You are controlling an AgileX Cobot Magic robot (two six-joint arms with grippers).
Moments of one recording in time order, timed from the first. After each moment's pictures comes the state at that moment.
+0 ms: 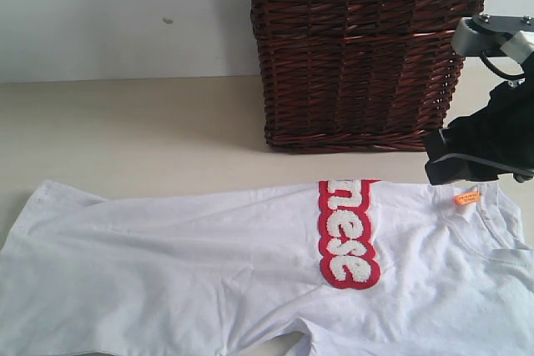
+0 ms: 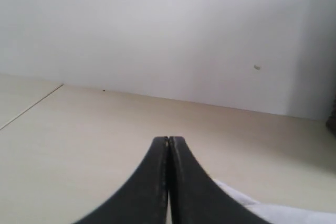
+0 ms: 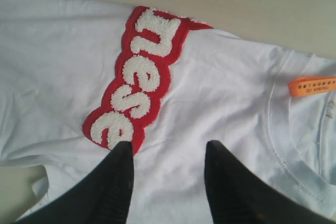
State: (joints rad) left arm 0.12 0.00 0.00 0.01 0.13 -0.11; right arm 0.20 1.31 -0.85 0.34 0.76 -0.26
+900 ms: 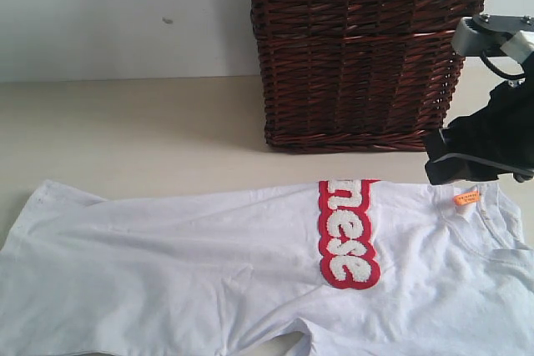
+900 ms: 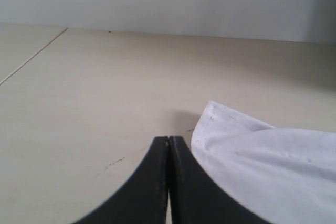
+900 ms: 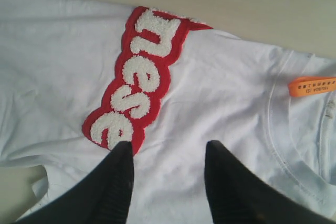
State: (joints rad) left arm 0.12 0.00 0.00 0.02 0.34 -0.04; right arm 0.20 1.31 -0.85 0.34 0.76 -0.26
